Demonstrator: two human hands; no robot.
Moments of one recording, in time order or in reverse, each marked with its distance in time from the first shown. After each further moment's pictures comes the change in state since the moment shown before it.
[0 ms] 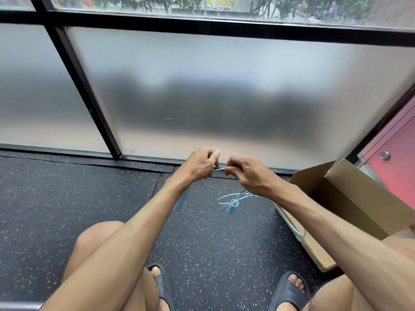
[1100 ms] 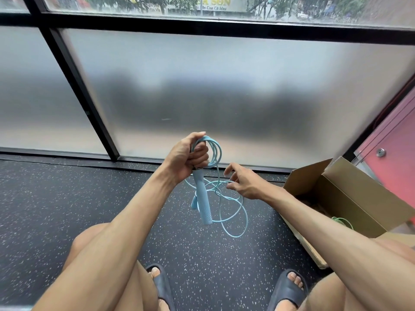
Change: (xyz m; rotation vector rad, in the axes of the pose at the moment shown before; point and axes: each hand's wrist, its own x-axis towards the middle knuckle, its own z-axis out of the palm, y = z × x) left_hand -0.009 0.011 -0.026 -1.151 -0.180 -0.119; right_hand 0.004 0.037 0.031 0.016 -0.204 0.329
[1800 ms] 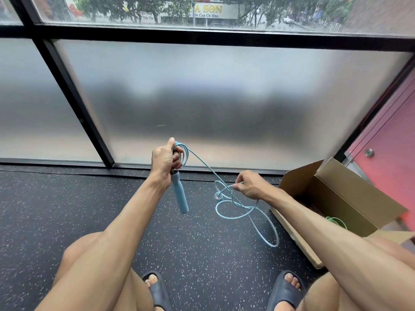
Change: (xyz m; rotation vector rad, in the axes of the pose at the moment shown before) left_hand 0.013 -0.007 -0.033 0.153 0.563 0.218; right_hand -0.001 0.021 -0.010 -0.074 0.067 0.211
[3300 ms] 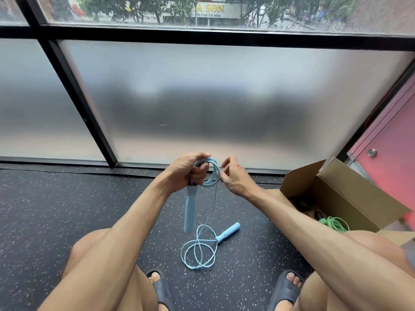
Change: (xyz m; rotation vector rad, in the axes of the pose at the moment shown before) left_hand -0.031 0.003 0.013 0.222 -0.716 -0.263; right_hand 0.002 -0.042 0.018 0.379 0.185 -0.227
